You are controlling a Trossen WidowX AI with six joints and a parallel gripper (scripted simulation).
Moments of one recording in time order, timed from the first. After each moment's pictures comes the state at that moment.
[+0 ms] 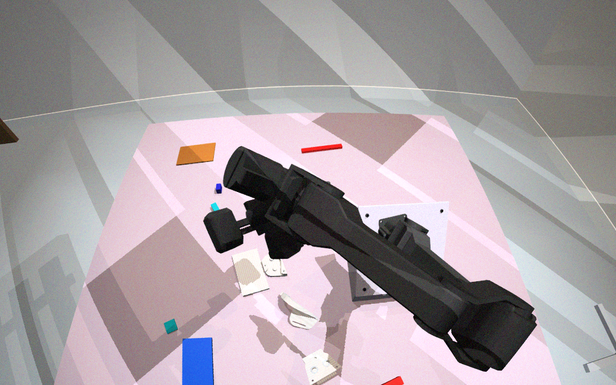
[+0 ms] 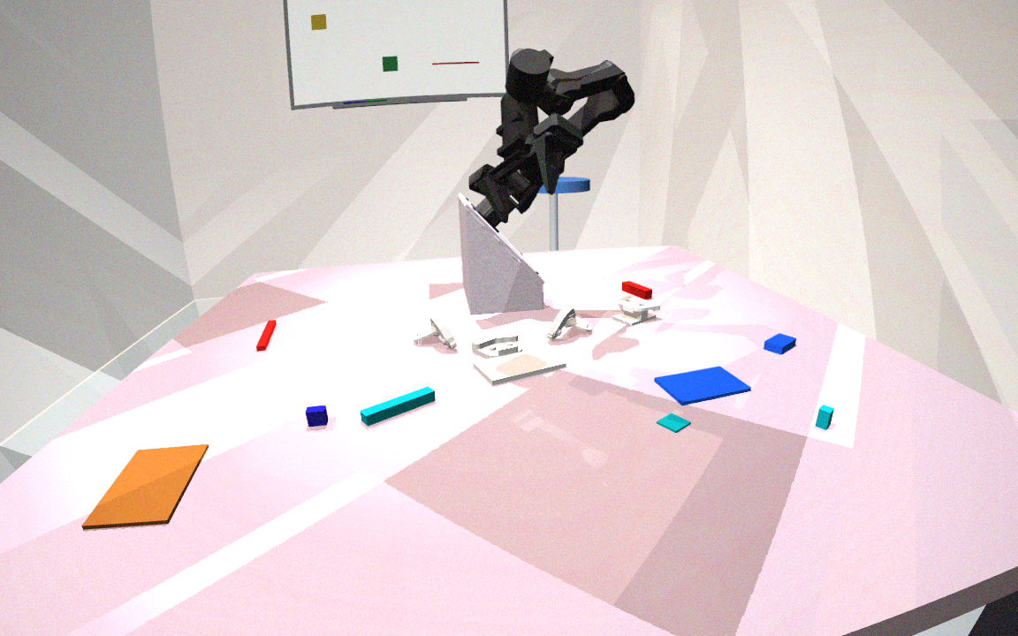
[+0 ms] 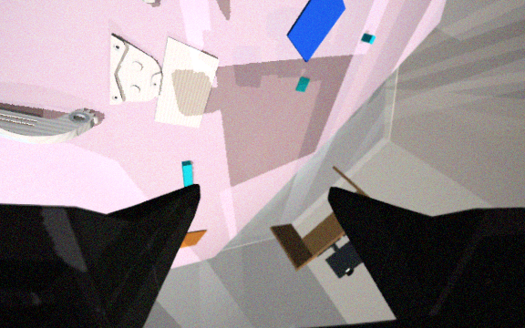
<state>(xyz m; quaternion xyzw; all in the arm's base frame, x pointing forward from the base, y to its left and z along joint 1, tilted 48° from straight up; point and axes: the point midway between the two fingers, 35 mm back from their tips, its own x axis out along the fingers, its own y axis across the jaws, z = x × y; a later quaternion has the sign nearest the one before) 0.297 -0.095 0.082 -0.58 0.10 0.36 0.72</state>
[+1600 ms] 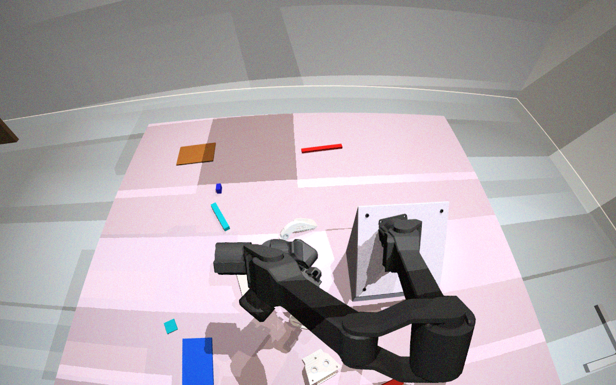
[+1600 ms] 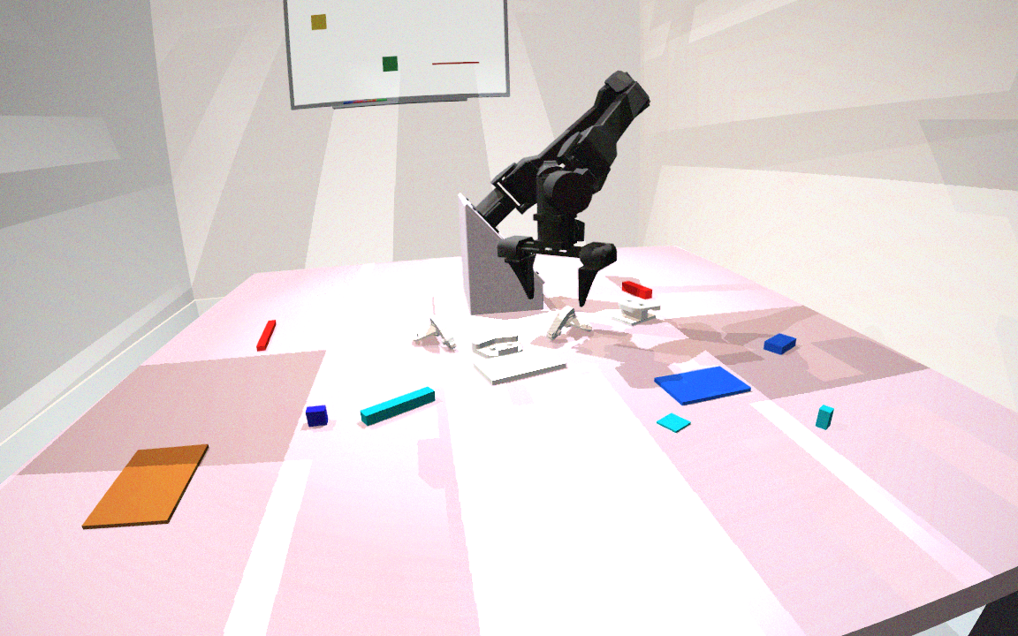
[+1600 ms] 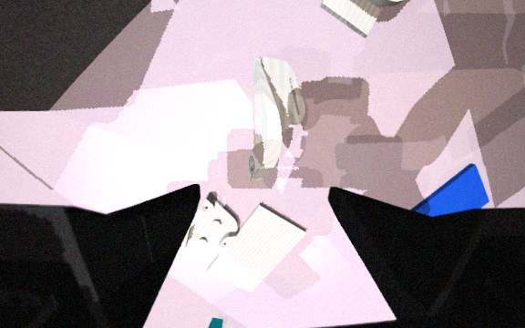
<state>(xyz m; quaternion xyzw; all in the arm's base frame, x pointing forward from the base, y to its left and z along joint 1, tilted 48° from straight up) 0.266 0.068 0.020 -0.52 -0.01 0.66 0.55</state>
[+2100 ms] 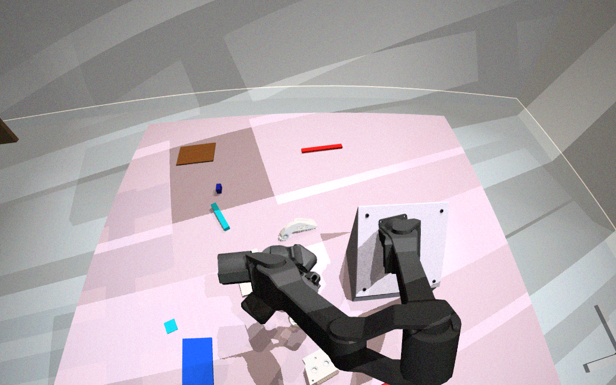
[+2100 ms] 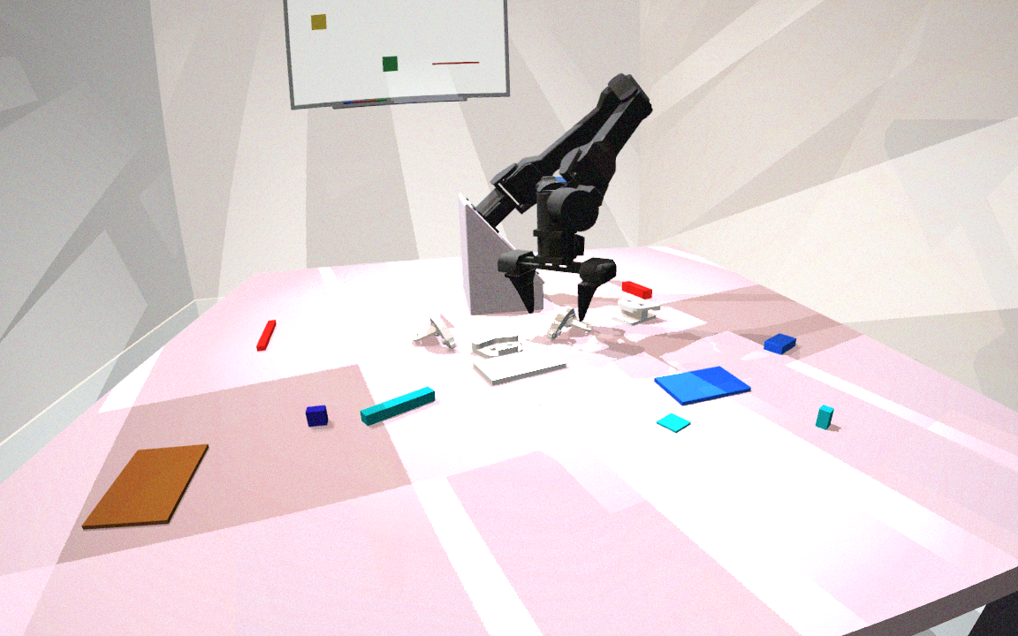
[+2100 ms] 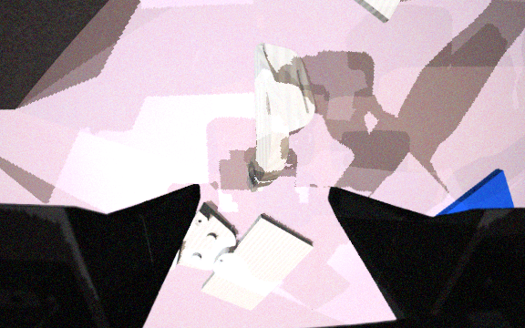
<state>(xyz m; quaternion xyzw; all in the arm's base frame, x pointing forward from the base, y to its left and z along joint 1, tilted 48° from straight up) 0.270 0.086 0.003 -0.52 -0.01 0.66 0.55</state>
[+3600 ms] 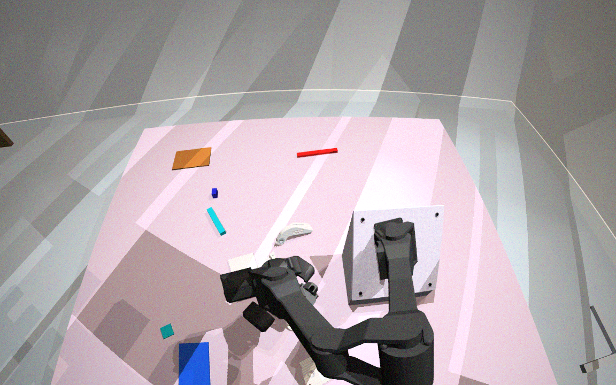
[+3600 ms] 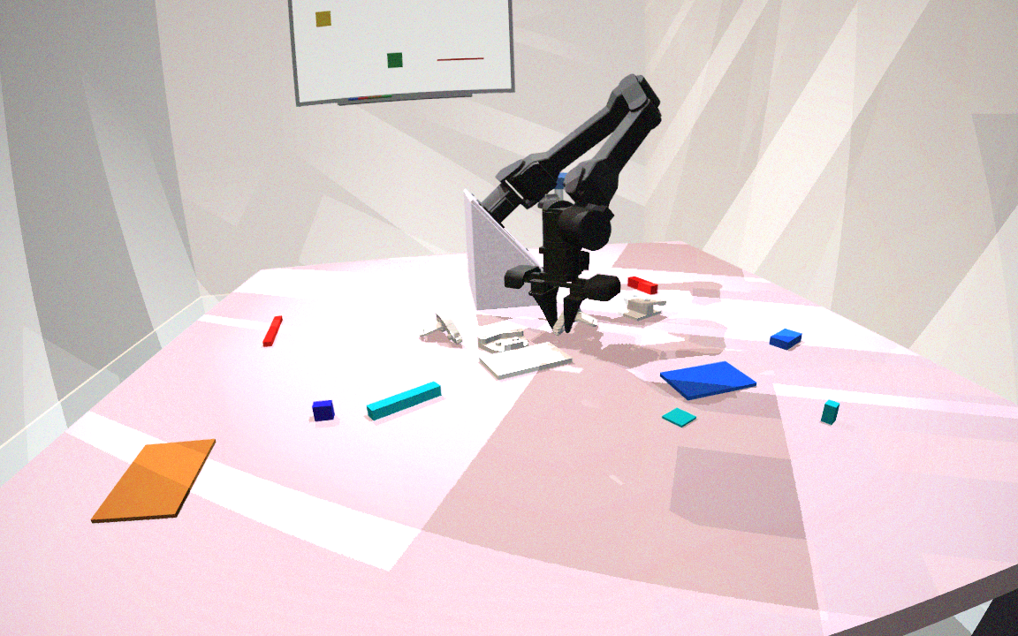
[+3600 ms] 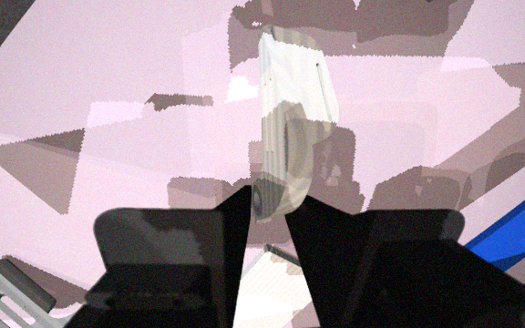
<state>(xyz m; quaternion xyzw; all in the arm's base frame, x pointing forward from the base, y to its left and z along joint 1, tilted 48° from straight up) 0.270 0.114 -0.020 -0.51 -0.01 0.66 0.55</state>
